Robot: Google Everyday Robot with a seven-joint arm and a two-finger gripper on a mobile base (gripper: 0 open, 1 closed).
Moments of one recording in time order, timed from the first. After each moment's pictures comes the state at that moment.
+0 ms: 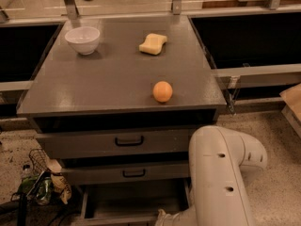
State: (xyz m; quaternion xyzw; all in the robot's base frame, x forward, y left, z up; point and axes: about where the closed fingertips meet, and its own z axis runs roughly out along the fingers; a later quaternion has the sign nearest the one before) arm 0.367 0.000 0.194 -0.42 0.86 0.23 0.19
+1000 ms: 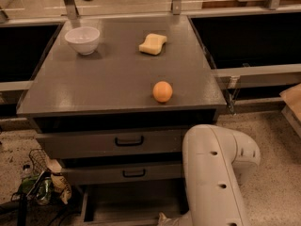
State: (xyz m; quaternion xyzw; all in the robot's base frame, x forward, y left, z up) arm 0.348 0.000 0.194 -0.43 0.85 0.22 0.19
